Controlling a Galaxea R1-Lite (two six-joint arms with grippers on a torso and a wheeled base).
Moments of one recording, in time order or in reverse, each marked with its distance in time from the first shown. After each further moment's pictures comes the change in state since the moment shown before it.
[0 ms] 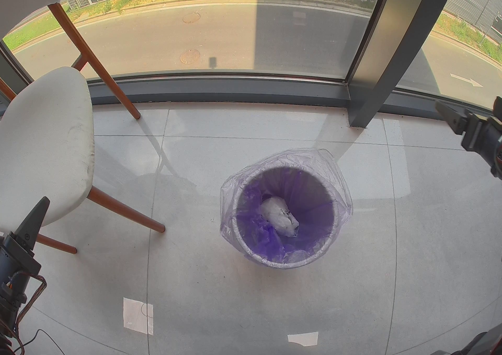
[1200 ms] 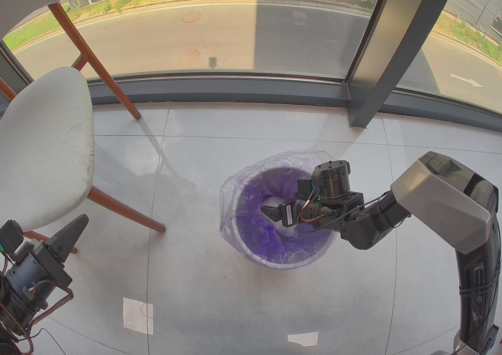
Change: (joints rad) left arm -0.151 0.145 0.000 -0.003 -0.009 -0.023; right arm 0.402 1.099 -0.586 0.000 0.071 -0.009
